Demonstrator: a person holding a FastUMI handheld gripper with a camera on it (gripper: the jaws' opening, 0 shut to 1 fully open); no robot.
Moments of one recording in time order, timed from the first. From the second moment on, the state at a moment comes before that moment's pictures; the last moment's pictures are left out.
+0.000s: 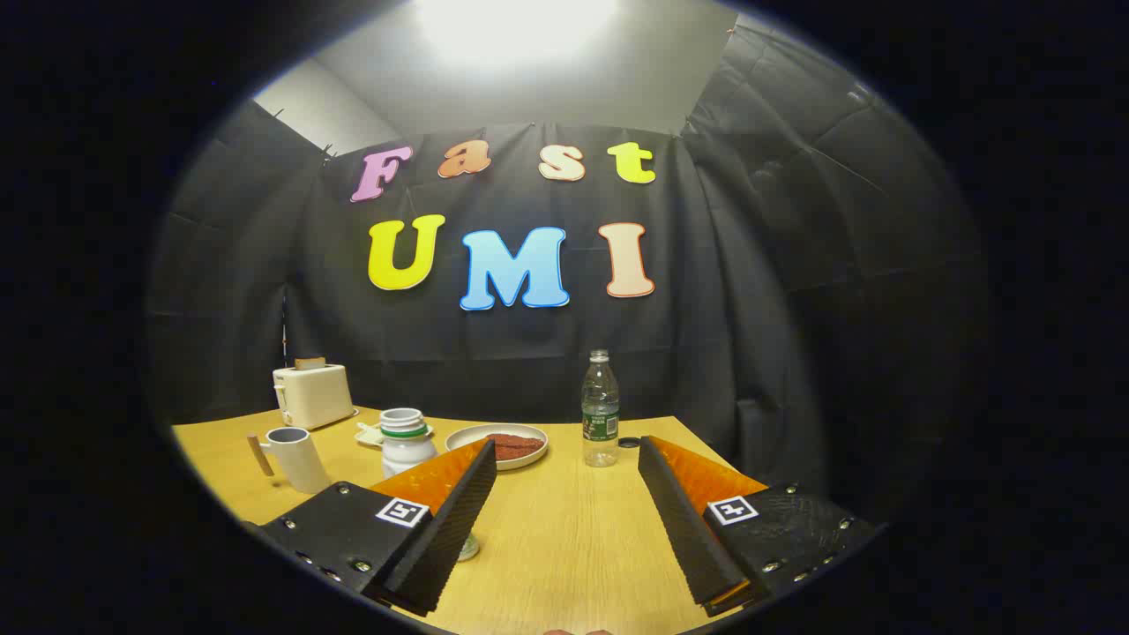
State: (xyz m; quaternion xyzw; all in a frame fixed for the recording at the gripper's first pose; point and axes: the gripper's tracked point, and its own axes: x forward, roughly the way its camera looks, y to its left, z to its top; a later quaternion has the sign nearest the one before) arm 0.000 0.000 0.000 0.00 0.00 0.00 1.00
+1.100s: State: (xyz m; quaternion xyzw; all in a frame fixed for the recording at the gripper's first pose) arm -0.006 0.088 -0.016 -0.01 0.01 0.07 1.00
